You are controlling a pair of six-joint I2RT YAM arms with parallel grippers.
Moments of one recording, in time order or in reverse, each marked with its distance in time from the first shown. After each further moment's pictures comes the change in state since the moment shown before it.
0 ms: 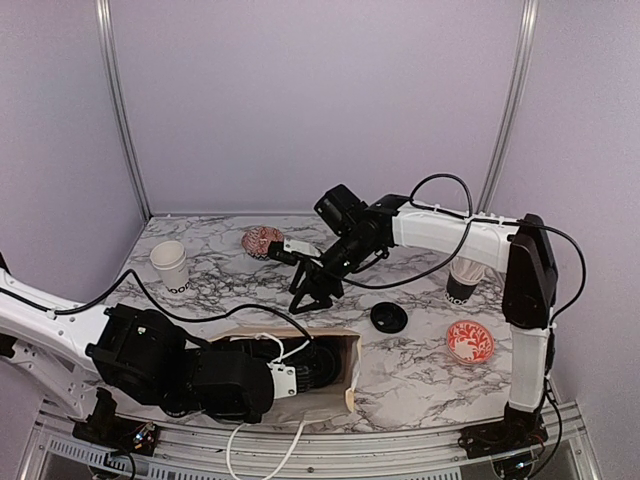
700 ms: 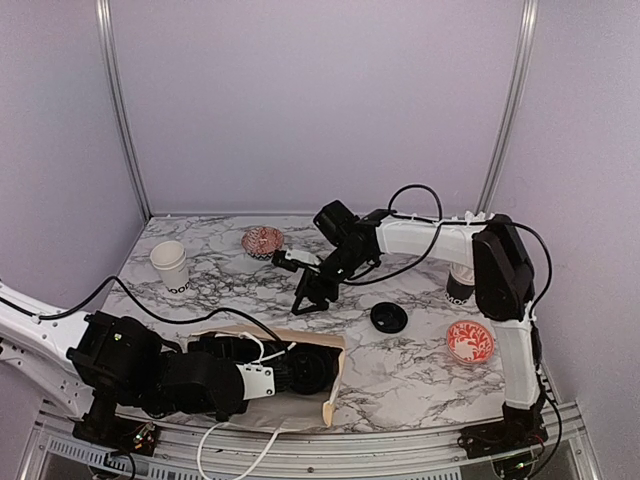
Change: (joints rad) left arm -0.002 -0.150 -0.188 0.148 -0.084 0.097; right arm -0.060 0.147 0.023 0.083 0.061 0.041
